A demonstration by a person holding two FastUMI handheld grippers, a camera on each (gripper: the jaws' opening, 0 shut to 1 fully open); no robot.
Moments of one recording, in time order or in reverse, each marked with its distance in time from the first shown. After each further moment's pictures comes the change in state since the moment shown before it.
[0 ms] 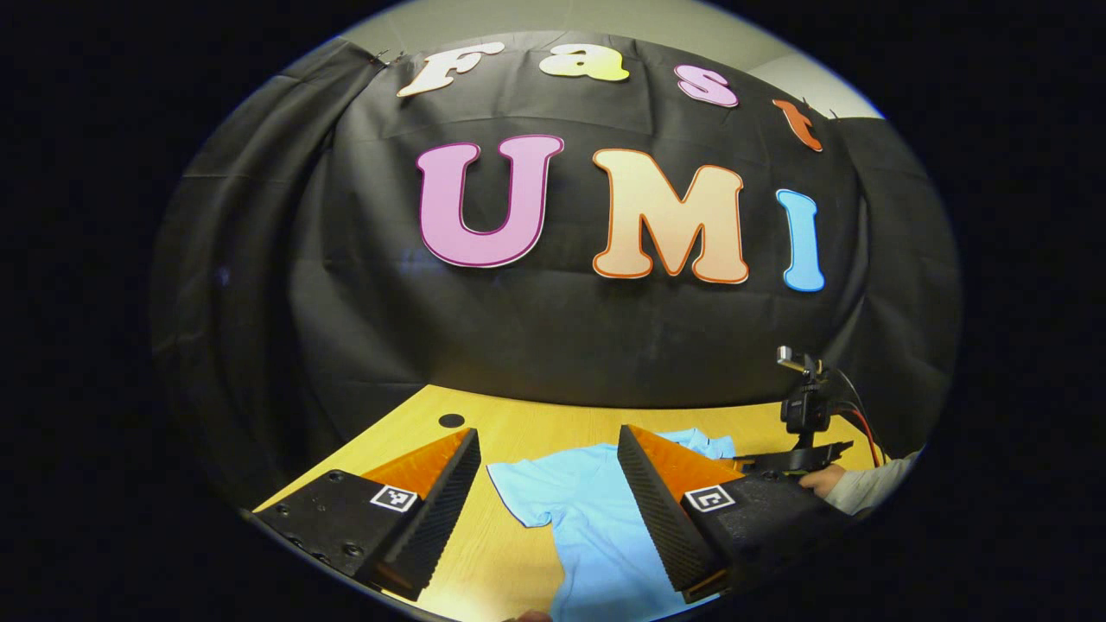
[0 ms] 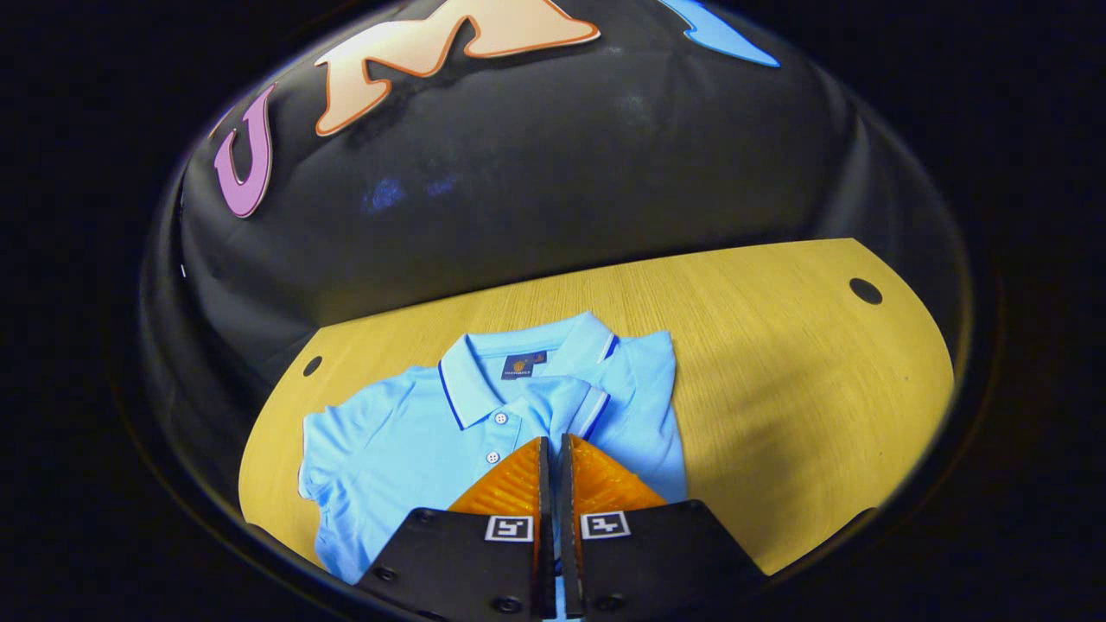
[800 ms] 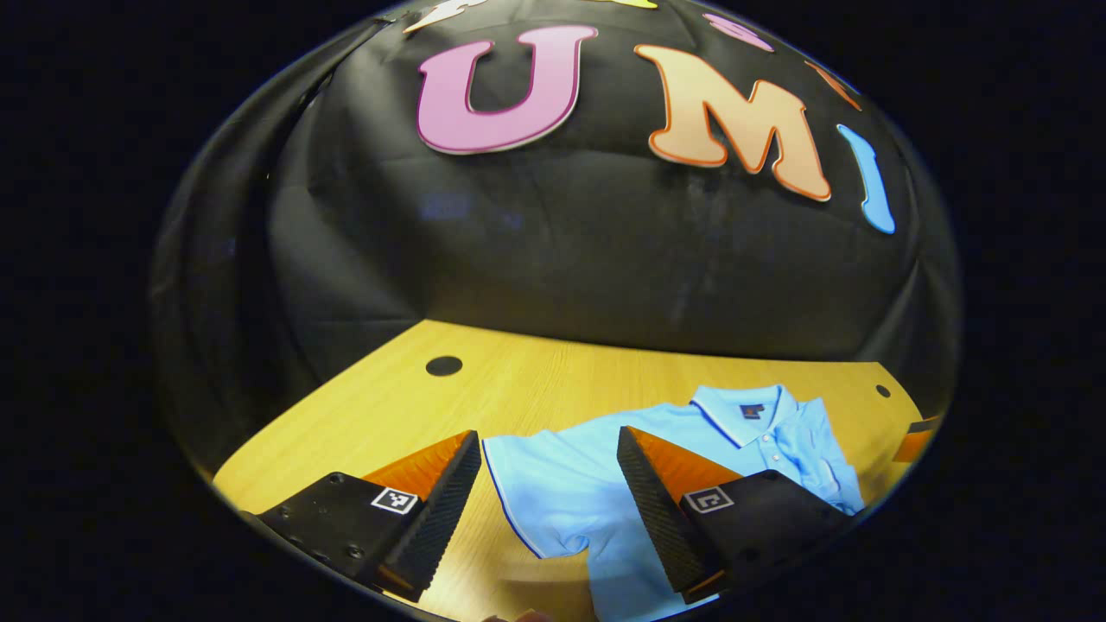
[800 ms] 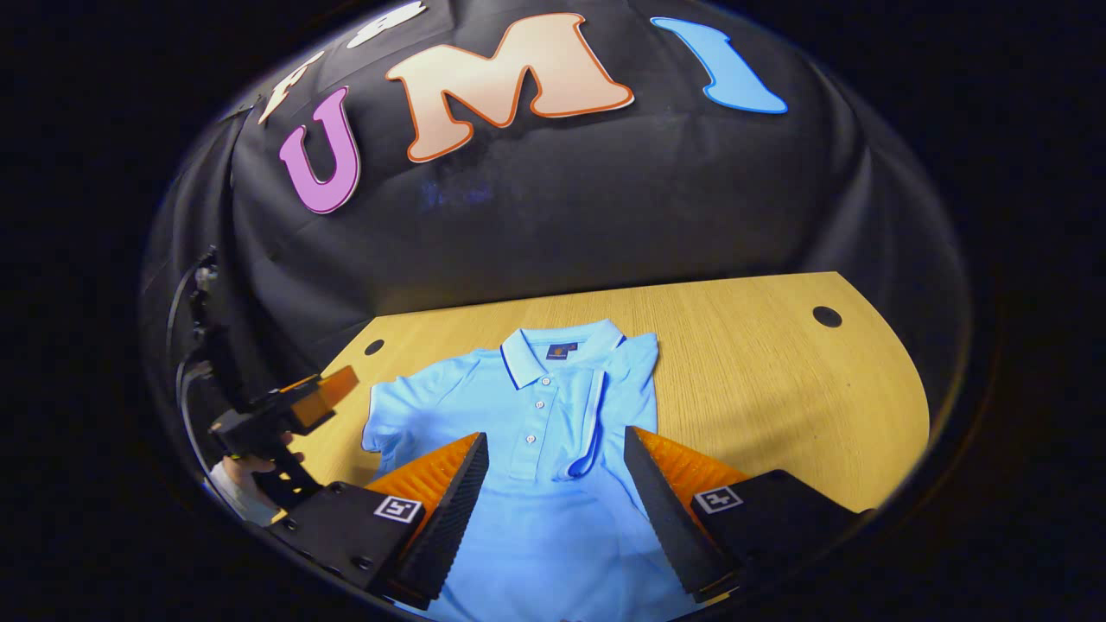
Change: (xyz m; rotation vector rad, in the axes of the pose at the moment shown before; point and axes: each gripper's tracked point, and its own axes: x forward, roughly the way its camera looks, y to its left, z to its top) left arm 0.148 0.042 -0.140 -0.029 0.237 0.097; right arm -0.147 0.002 -0.002 -0.083 -0.069 0.081
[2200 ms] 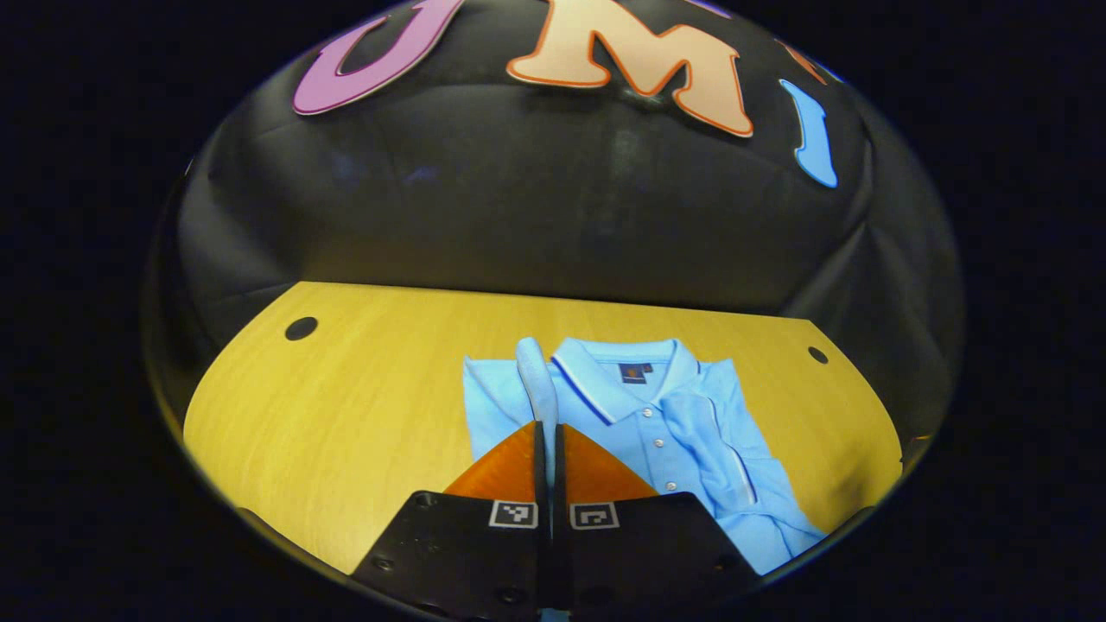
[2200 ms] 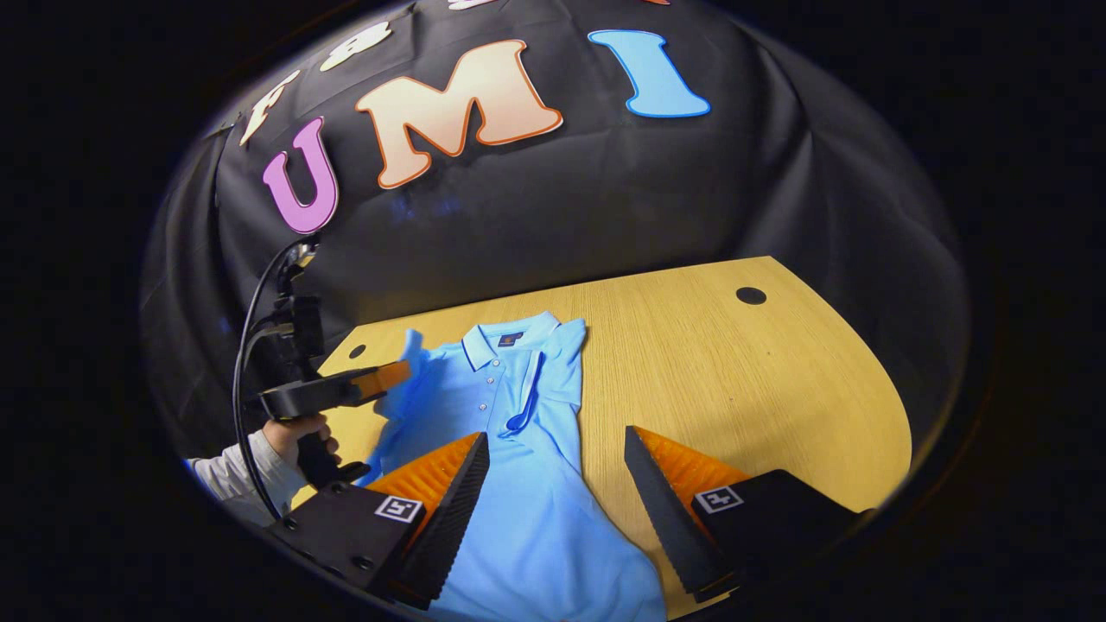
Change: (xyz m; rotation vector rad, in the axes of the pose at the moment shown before) left arm 0.006 -0.165 -0.030 0.062 0.177 -0.287; right arm -0.066 -0.054 -0.020 0.055 -0.040 -0.073
